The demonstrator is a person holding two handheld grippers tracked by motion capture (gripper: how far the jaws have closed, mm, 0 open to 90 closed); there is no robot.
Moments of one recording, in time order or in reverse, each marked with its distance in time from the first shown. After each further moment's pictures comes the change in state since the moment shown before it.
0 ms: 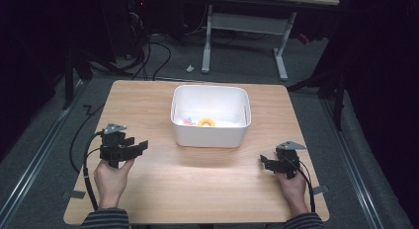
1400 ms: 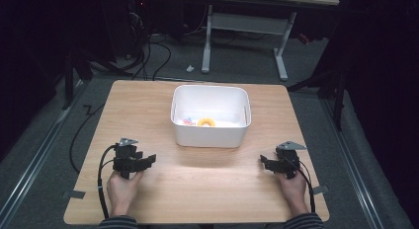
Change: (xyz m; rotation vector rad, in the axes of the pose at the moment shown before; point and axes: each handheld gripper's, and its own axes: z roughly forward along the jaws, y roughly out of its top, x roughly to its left) left arm -0.001 -0.044 0.046 0.090 -0.003 -0.026; right arm 0.000 0.000 0.000 0.000 0.000 0.000
